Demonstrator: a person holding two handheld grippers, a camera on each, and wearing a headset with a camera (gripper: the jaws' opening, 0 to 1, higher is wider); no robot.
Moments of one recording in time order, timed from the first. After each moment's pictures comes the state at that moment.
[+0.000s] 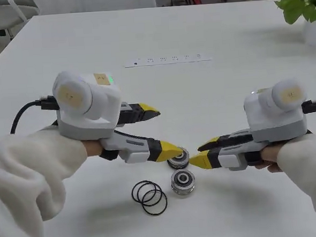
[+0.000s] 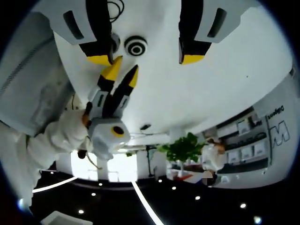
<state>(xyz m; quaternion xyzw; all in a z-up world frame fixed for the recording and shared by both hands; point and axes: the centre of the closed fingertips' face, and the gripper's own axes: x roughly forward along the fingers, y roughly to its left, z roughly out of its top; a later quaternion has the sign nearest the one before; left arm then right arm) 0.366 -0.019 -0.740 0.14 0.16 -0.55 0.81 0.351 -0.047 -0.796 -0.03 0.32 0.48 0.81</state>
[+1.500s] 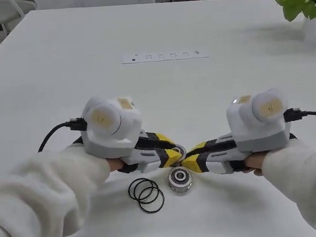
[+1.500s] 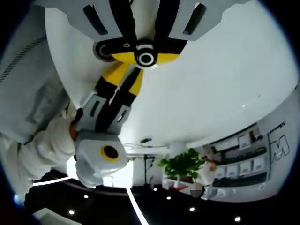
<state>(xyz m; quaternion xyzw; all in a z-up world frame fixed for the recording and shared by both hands) 0.362 -0.035 -0.791 0.12 0.21 -0.54 0.80 0.351 -0.037 -0.811 -0.08 0.31 0.49 0.81</state>
